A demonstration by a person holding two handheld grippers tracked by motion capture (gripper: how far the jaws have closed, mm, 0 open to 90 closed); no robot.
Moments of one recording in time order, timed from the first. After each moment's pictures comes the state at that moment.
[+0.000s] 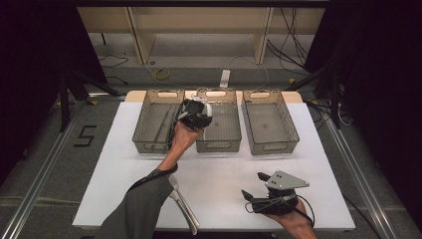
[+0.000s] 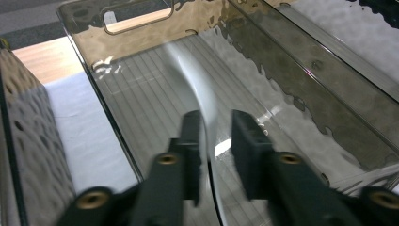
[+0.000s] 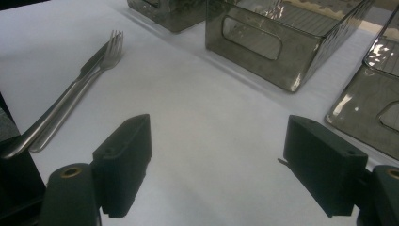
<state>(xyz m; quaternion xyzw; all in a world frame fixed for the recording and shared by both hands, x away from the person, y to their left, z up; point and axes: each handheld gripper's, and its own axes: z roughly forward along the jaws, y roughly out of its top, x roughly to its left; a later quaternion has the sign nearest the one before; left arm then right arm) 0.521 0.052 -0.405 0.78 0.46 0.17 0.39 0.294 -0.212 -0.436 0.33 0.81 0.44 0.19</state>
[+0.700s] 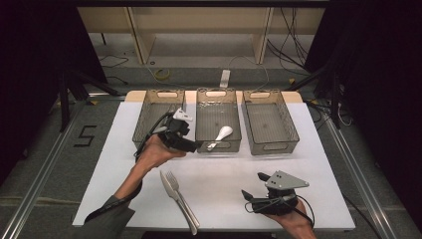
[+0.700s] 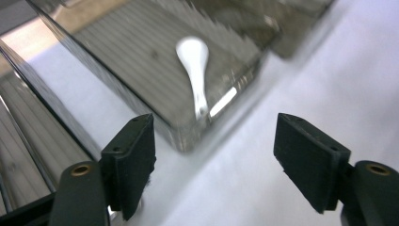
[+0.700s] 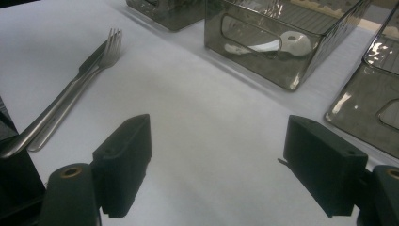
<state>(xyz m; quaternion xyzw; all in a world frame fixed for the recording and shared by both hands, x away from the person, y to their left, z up) 0.428 0.106 -0.380 0.86 0.34 0.12 0.36 0.293 -0.211 -0.436 0.34 0.81 0.43 0.19</state>
